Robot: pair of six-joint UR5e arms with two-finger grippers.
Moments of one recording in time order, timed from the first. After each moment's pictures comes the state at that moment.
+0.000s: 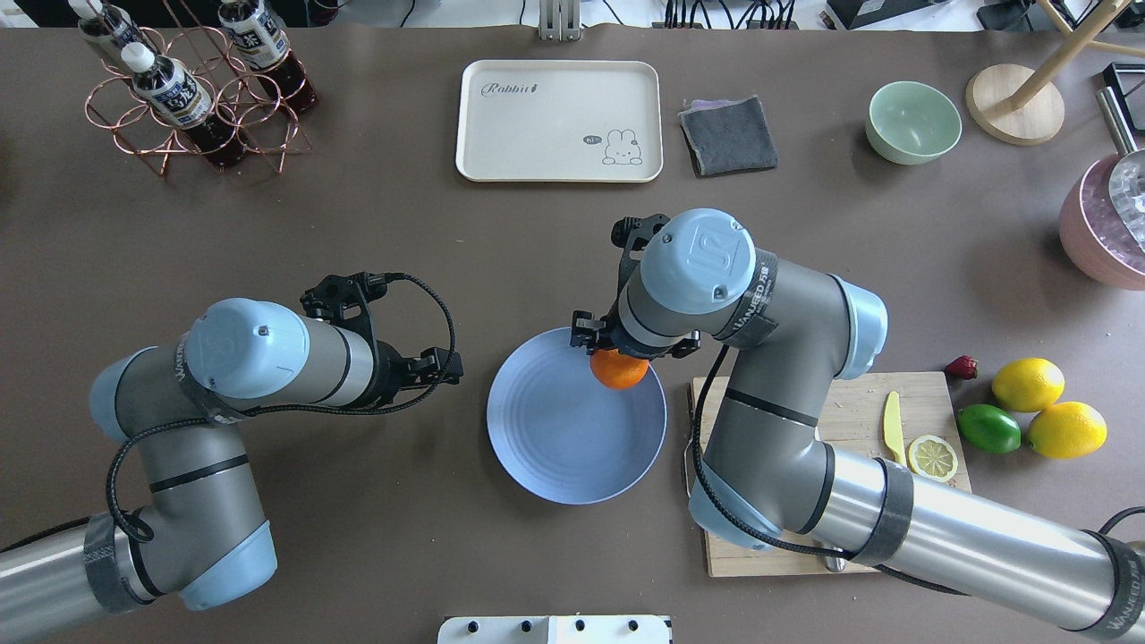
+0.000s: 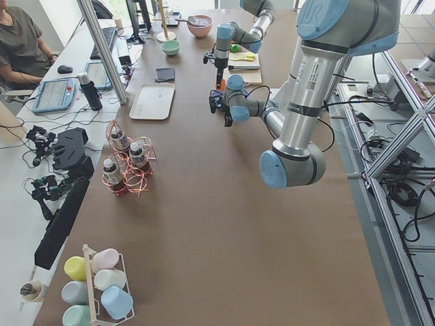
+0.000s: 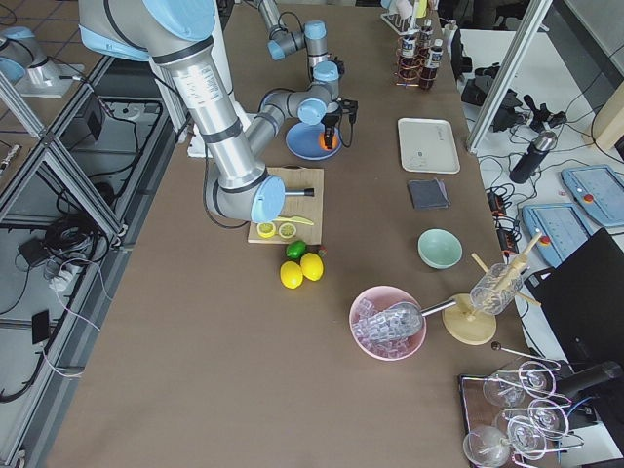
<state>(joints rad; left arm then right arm) -0.47 -1.92 -1.76 -2.06 -1.81 -1.53 0.47 -0.94 1.68 -1.45 1.84 1.36</state>
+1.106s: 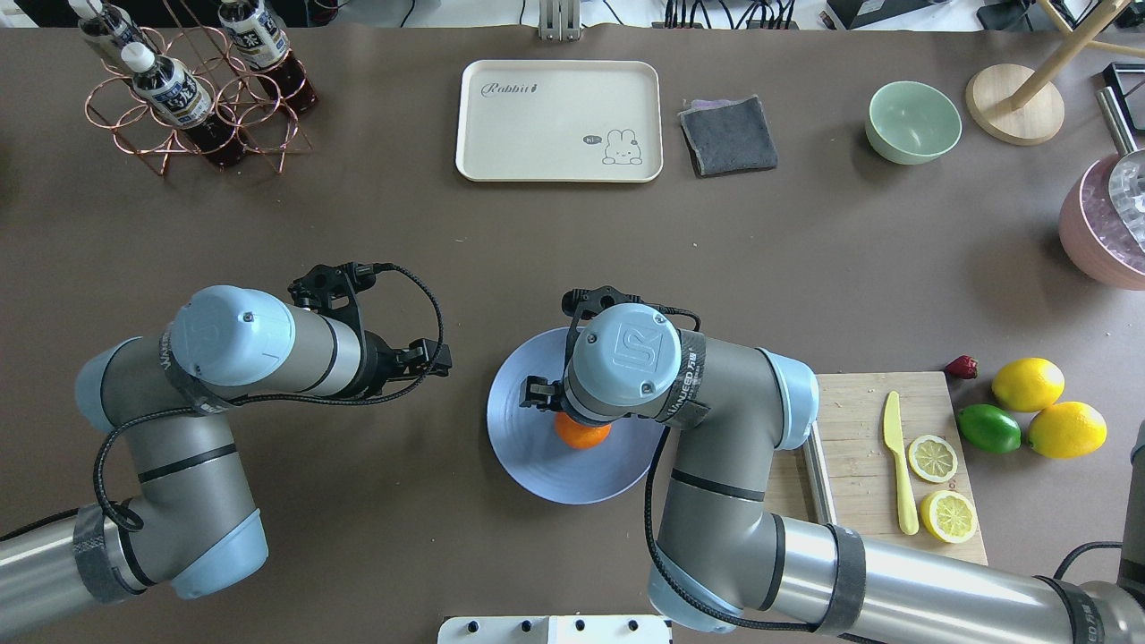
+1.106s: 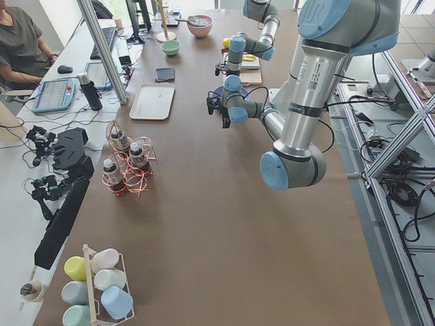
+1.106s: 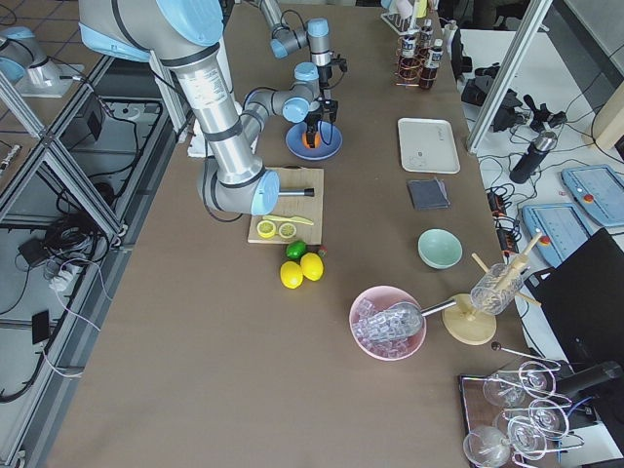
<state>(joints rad) -0.49 -1.92 -1.77 -2.06 -1.83 -1.51 0.38 -0.92 1.68 -1.46 1.76 1.42</state>
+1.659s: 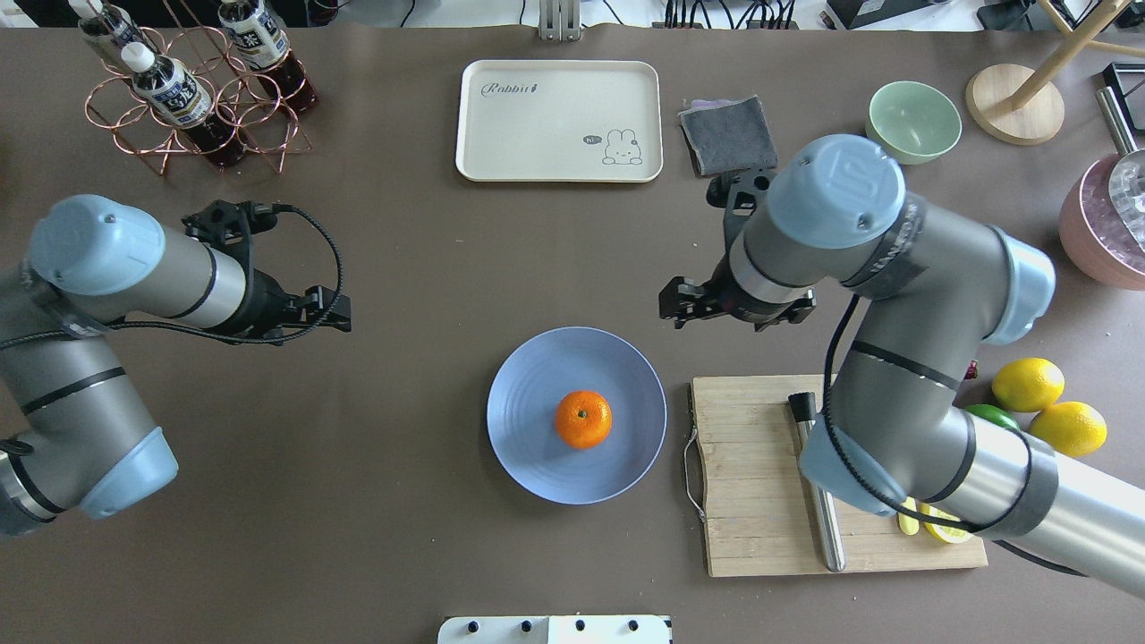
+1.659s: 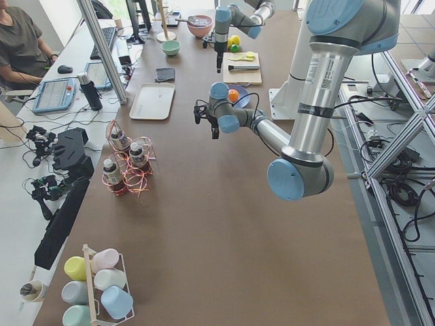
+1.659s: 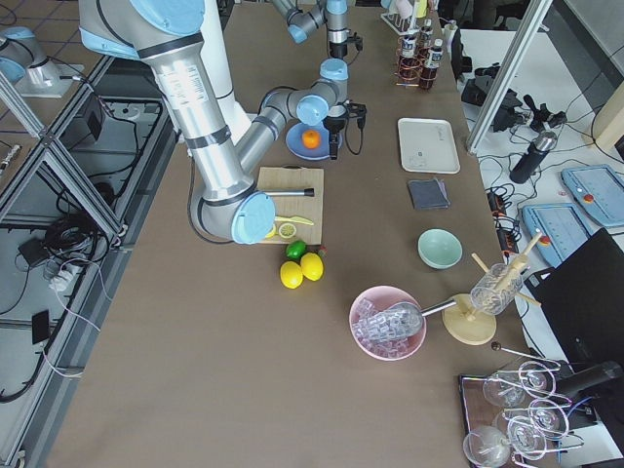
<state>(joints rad) -0.77 -1.75 -1.79 -2.05 -2.07 -1.20 0.72 -1.17 1.93 -1.64 2.02 1.00</state>
